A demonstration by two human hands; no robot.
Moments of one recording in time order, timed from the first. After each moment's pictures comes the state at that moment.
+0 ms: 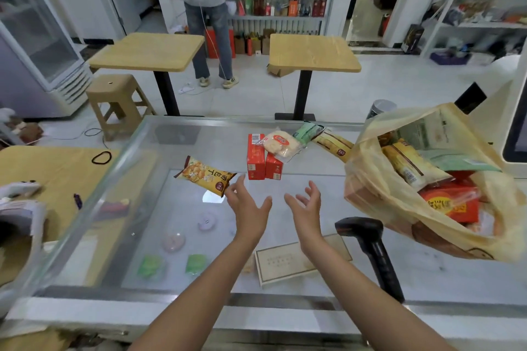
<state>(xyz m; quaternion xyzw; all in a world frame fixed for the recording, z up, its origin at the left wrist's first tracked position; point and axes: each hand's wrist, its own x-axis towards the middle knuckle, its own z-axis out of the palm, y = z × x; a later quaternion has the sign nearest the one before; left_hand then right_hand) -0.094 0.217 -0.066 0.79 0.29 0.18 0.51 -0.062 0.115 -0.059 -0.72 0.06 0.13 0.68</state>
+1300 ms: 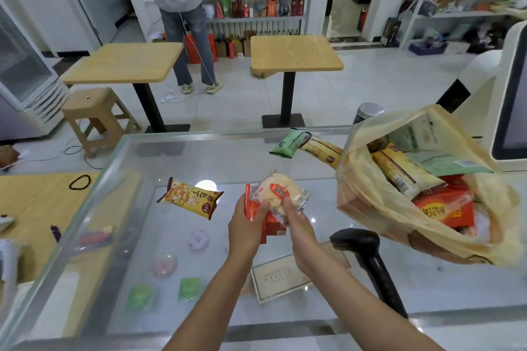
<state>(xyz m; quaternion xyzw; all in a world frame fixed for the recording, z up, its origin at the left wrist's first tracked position) -0.085 0.214 -0.051 0.75 0.26 0.10 0.60 -0.059 0.116 -0.034 -0.67 0.09 0.24 0.70</state>
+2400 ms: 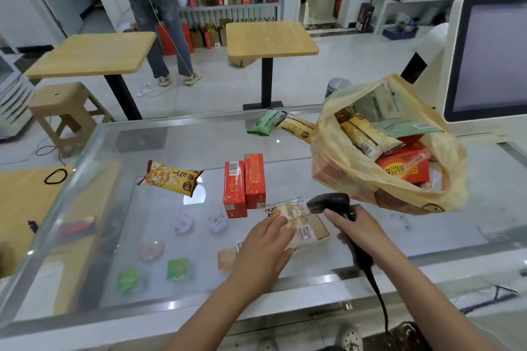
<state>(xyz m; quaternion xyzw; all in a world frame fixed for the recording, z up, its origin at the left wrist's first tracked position) -0.159 0.164 -0.097 0.97 -0.16 0.17 0.12 -0.088 -0.042 -0.027 -0.85 0.10 0.22 0.46</state>
